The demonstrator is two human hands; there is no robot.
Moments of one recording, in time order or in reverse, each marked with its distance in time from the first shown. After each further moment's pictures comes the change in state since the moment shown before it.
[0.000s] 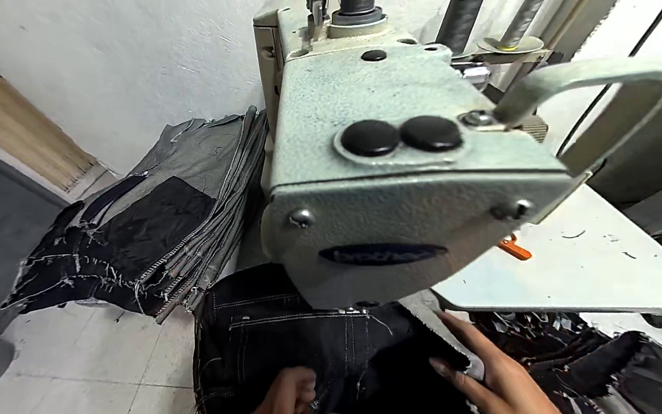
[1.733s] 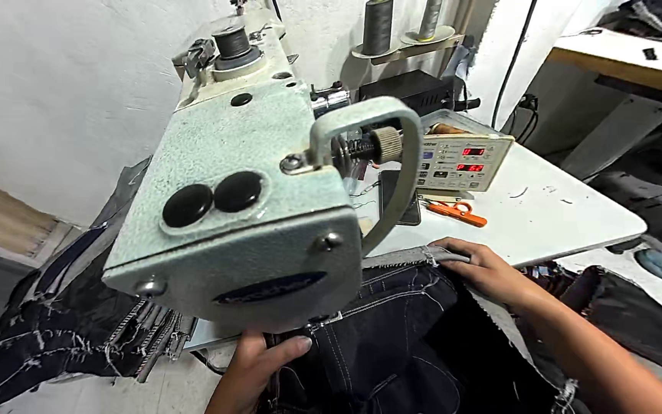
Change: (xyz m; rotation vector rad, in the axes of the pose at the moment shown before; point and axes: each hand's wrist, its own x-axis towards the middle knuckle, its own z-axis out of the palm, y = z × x) left_hand 0.097 -0.011 -0.012 -0.658 0.035 -0.075; right_hand 0.073 0.081 -0.055 0.326 0.217 -0.001
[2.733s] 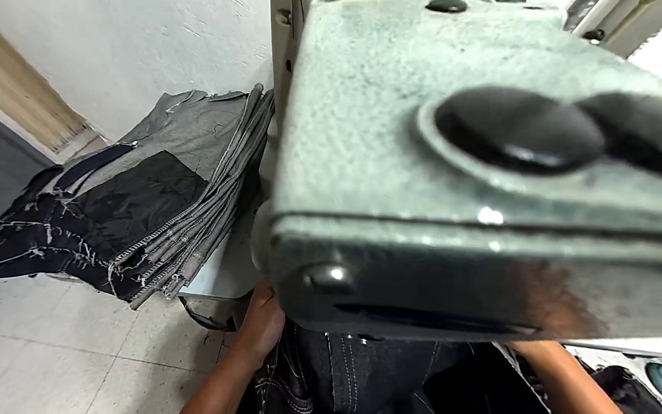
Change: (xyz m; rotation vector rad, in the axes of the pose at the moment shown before) left_hand 0.023 -0.007 0.008 0.020 0.227 0.034; right_hand 0.034 -0.017 0.018 -0.416 0.026 -0.466
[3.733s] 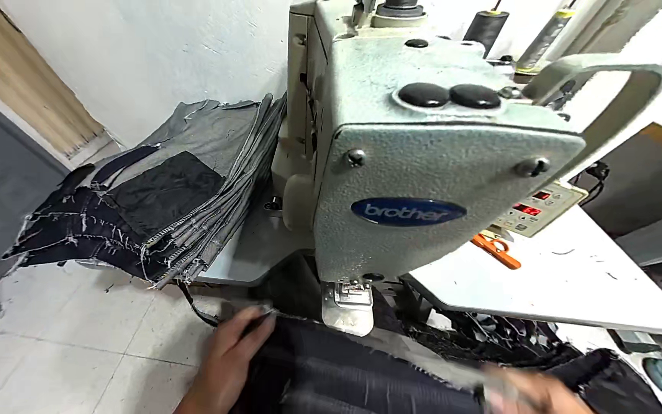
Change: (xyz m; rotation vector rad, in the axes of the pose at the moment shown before) left_hand -0.085 0.007 -0.052 0.284 -0.022 0.065; right_hand -0.099 -0.108 -0.037 0.400 -0.495 0.278
